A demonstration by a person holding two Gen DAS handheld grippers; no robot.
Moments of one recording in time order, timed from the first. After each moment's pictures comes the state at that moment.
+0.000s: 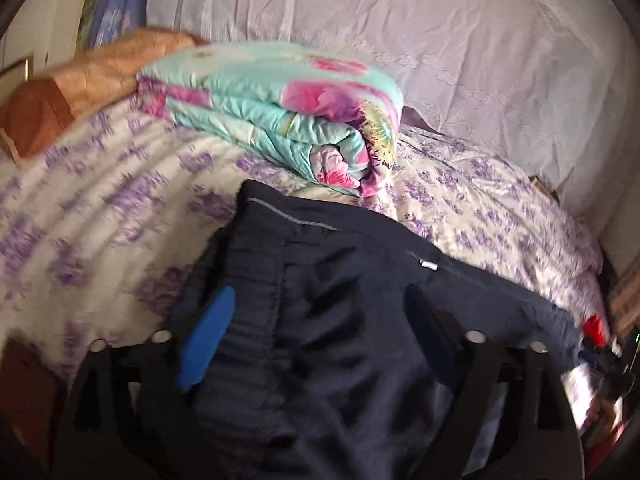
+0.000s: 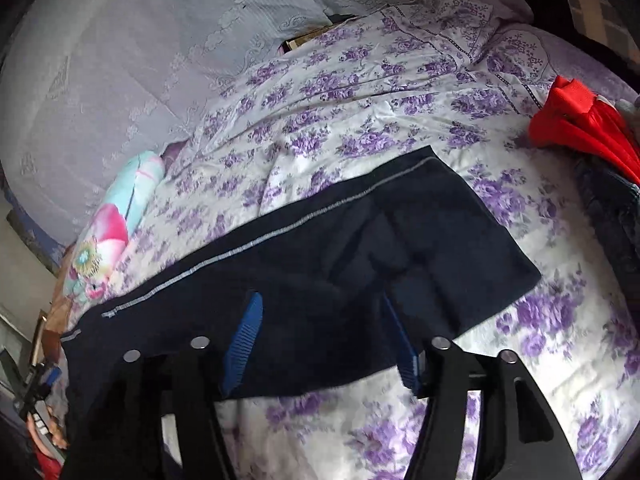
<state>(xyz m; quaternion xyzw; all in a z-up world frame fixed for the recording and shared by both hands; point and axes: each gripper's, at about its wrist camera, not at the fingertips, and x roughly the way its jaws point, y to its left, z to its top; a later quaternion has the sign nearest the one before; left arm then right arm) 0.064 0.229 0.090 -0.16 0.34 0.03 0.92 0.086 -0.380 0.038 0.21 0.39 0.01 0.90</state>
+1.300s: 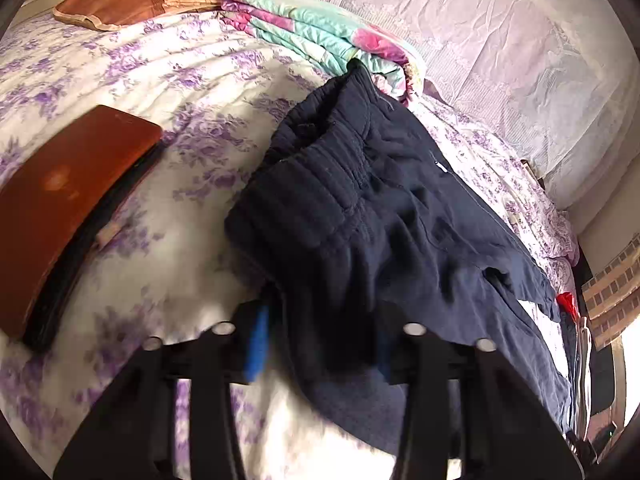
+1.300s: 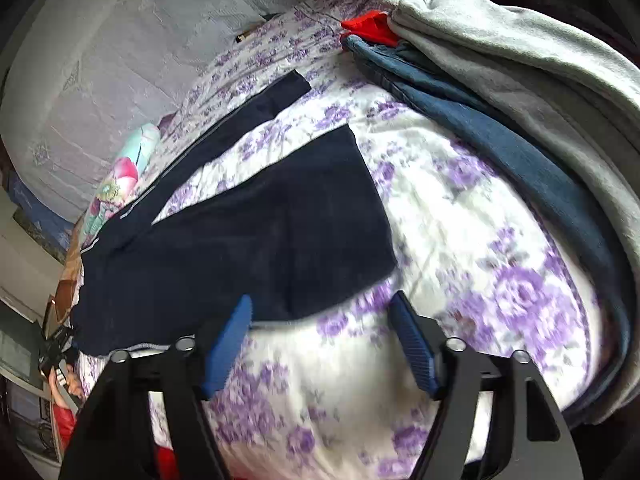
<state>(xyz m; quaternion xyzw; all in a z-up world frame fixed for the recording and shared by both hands) -0.098 0.253 0.023 -0.26 0.38 0.01 0.89 -0.228 -0.434 0.011 0.27 0.40 -0.01 0.87</state>
